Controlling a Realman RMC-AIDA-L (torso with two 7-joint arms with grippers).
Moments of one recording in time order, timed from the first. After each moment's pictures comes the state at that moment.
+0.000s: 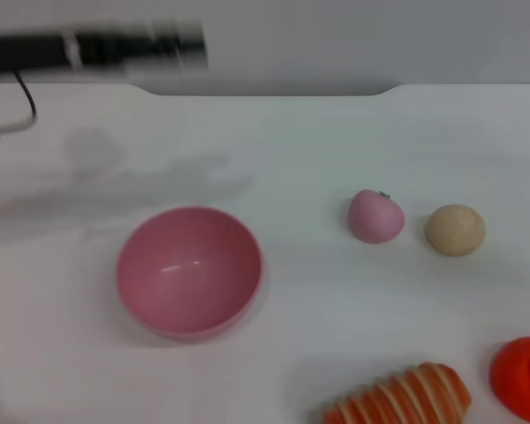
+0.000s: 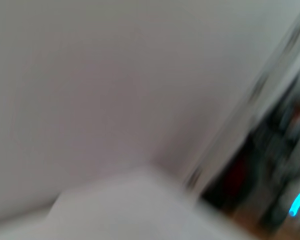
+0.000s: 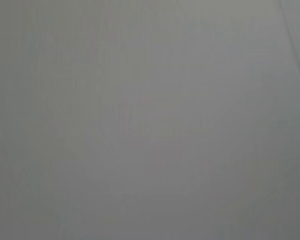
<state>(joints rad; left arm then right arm) -0.56 -1.81 1.20 0.96 1.55 1.43 -2.17 0.53 2.07 -0.90 -0.16 -0.07 -1.34 0.10</state>
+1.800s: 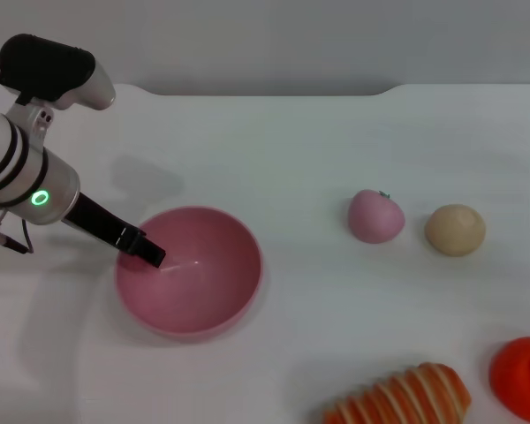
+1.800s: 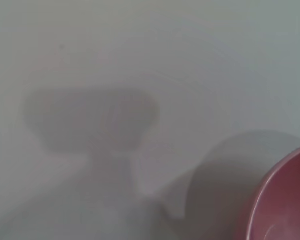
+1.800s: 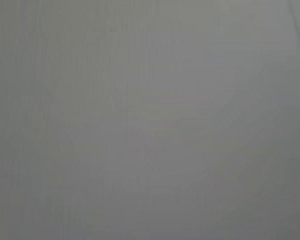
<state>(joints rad) -0.64 -2.06 1.31 1.11 2.65 1.40 -2.68 0.54 2.07 -0.90 -0.15 -0.08 -1.31 0.10</state>
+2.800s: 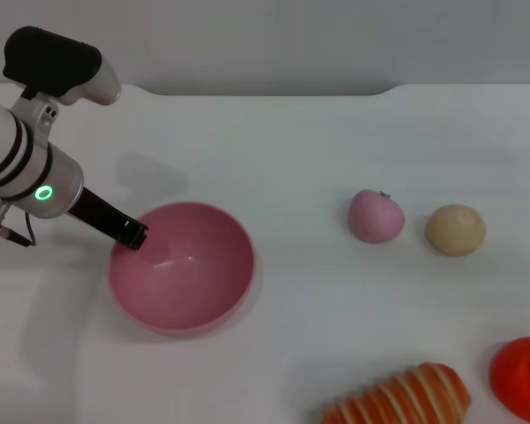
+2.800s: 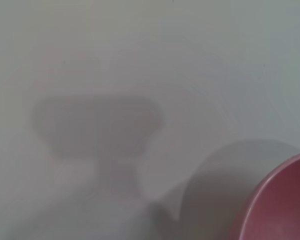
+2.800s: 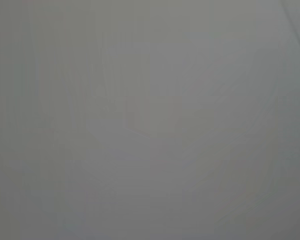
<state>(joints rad) -0.64 -2.06 1.34 1.12 2.65 1.38 -2.68 0.54 2.07 -0.90 -0.20 -0.10 -1.28 0.26</state>
